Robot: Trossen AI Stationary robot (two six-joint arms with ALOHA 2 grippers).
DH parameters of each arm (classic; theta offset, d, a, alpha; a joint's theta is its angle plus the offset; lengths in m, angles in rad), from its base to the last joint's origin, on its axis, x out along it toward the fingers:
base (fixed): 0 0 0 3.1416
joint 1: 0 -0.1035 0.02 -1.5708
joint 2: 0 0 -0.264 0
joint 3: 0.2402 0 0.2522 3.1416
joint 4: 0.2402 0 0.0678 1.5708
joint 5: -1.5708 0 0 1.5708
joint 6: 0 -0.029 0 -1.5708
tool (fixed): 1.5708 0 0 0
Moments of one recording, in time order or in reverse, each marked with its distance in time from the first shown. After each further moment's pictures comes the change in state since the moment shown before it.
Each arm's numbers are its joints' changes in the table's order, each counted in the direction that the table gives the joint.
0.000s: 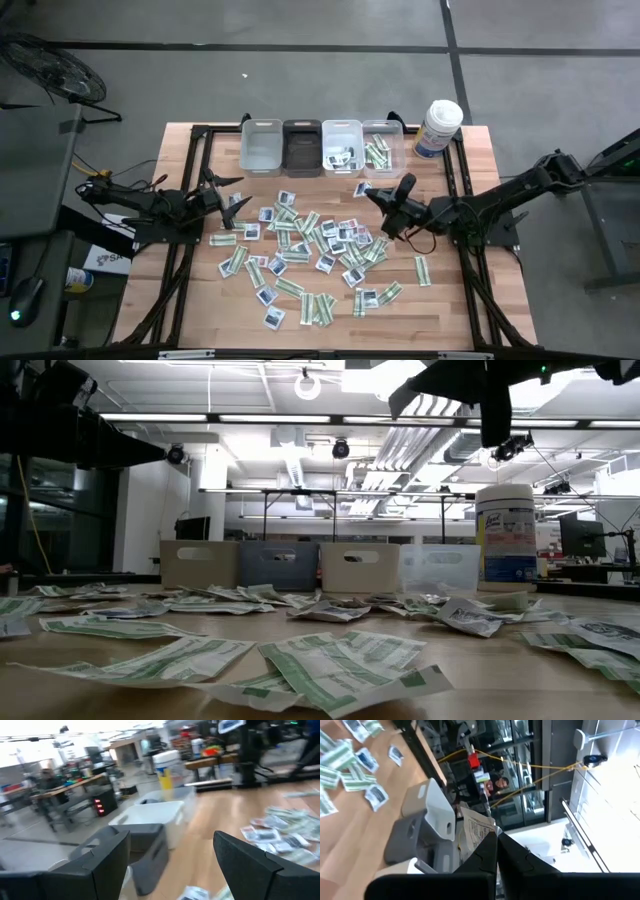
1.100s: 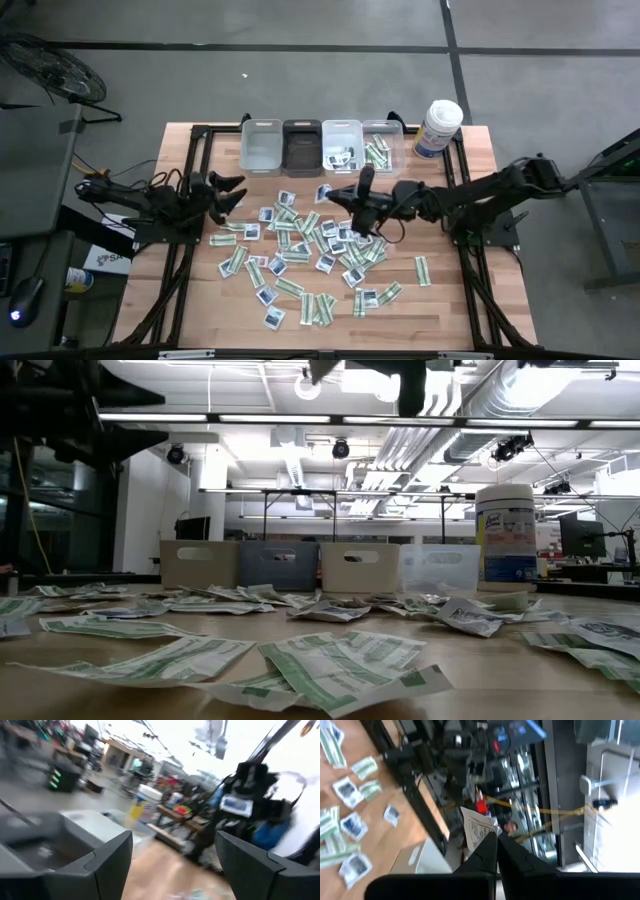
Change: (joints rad) left arm -0.001 -0.064 0.000 -0.279 -0.097 0.636; right arm 0.162 -0.296 0.313 -0.016 0.449 0.001
